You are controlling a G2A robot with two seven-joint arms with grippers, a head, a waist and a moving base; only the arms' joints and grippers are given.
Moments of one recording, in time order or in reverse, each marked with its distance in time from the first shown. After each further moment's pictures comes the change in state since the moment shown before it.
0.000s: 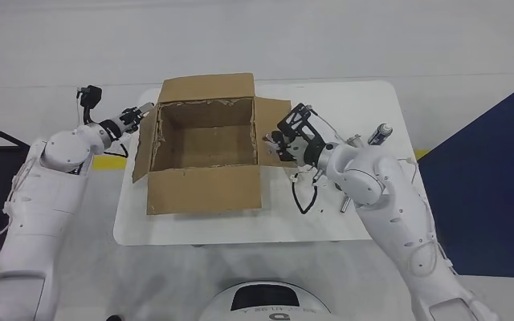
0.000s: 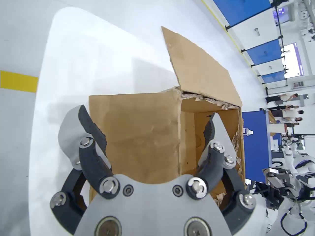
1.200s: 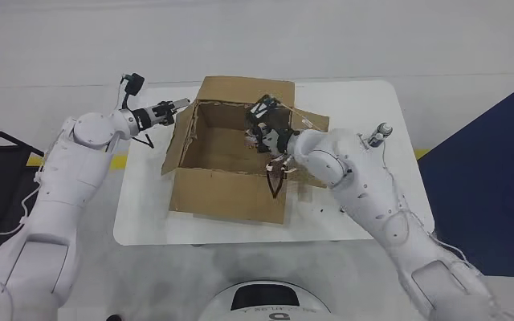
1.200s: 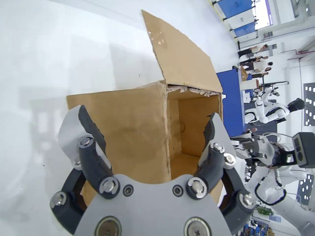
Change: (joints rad) left arm -0.192 -0.096 0.175 0.212 -0.145 -0.191 -0.147; right arm 0.319 -0.087 -0.328 0.277 -0.041 0.203 0.068
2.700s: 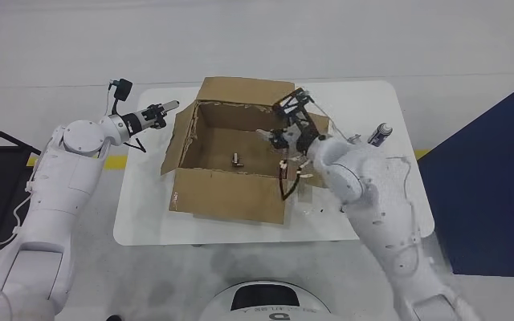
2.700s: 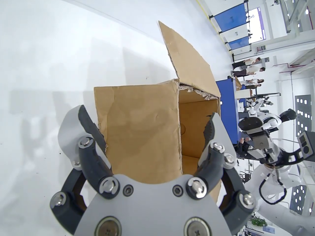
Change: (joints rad) left arm 0.036 0.016 -0.045 -0.010 -0.009 -0.001 -0.003; right arm -0.371 -0.010 0.372 -0.365 -0.183 0.001 -0.072
